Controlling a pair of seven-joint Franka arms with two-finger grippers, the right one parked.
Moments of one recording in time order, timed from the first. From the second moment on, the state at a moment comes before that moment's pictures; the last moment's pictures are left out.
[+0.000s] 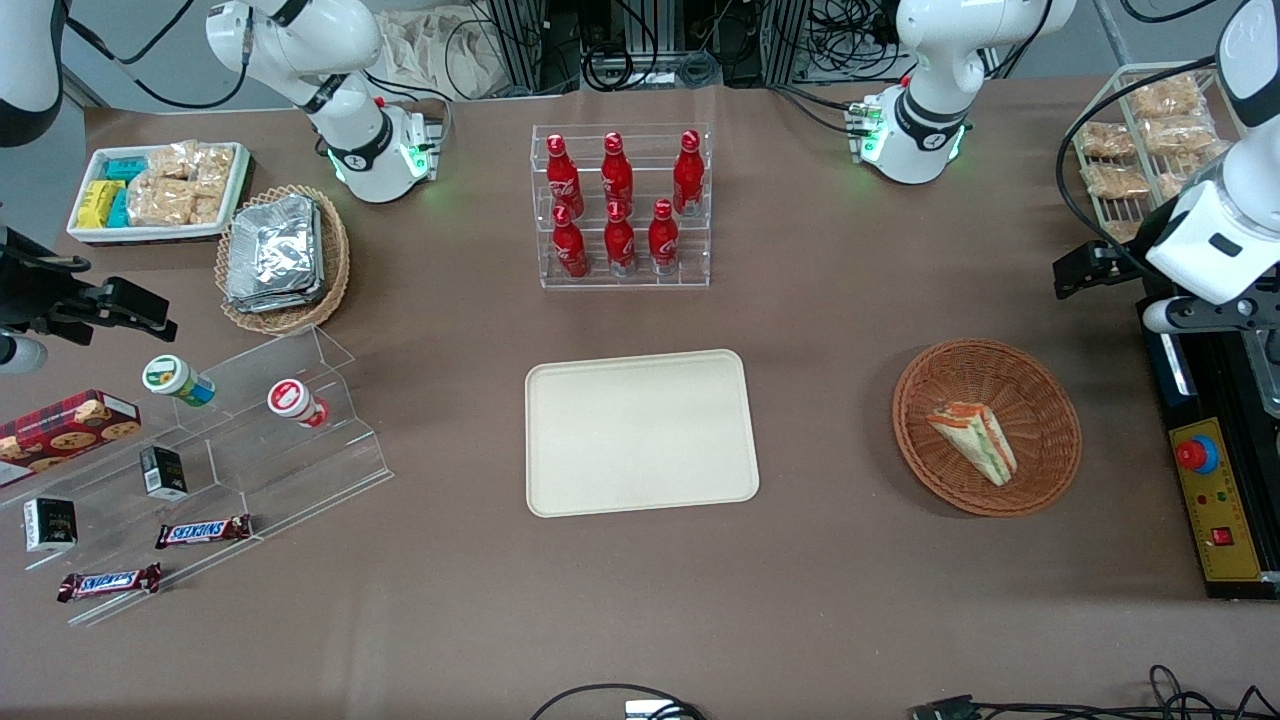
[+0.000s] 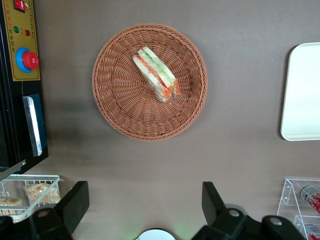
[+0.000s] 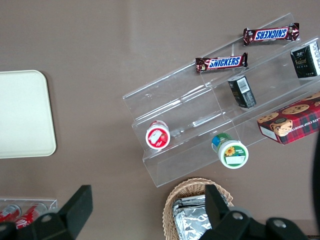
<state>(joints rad) 0.10 -0.01 -0.16 -1.66 0.04 1.52 -0.07</state>
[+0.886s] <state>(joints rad) 0.11 -0.01 -0.15 -1.66 0.04 1.52 -0.08</state>
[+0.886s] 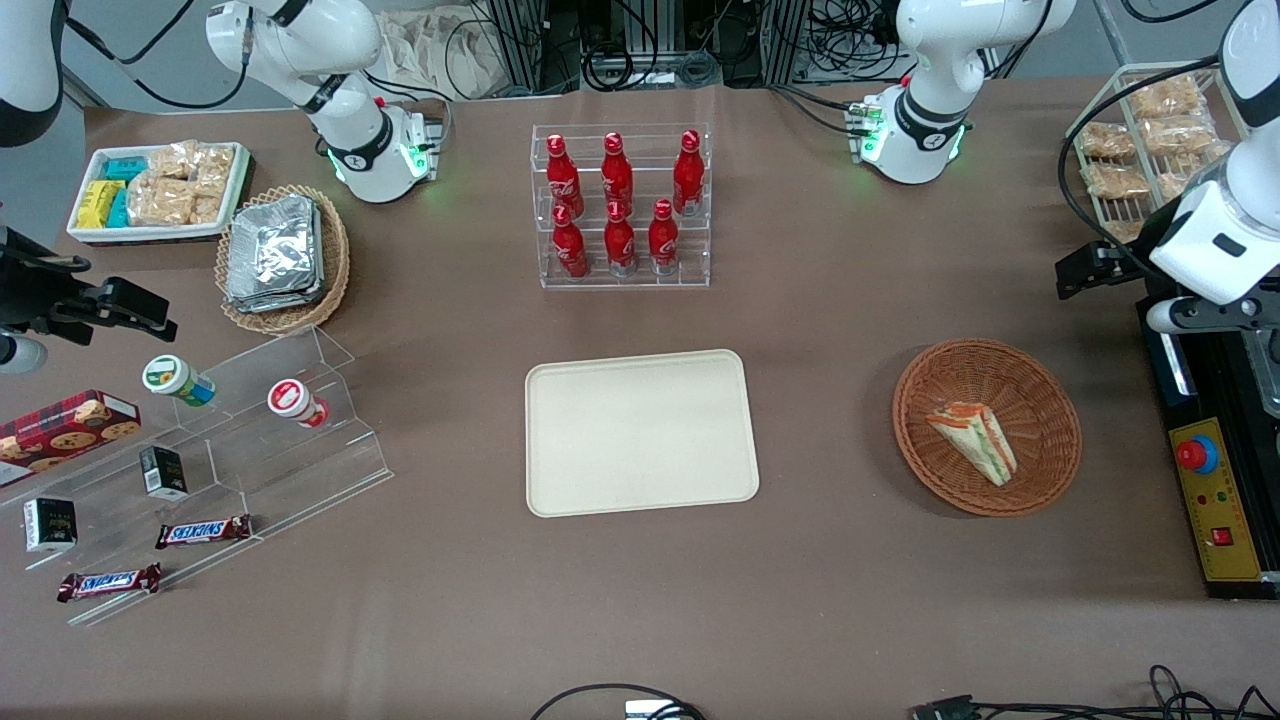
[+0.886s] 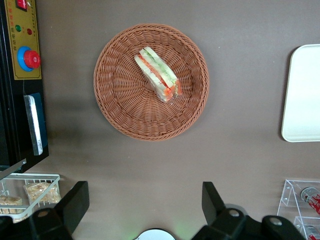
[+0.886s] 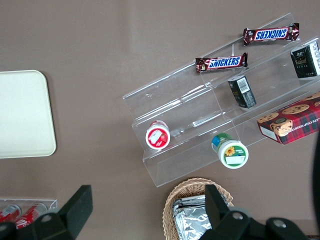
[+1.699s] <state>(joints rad) 0.17 0.18 -0.15 -1.66 0.03 1.56 -0.35</state>
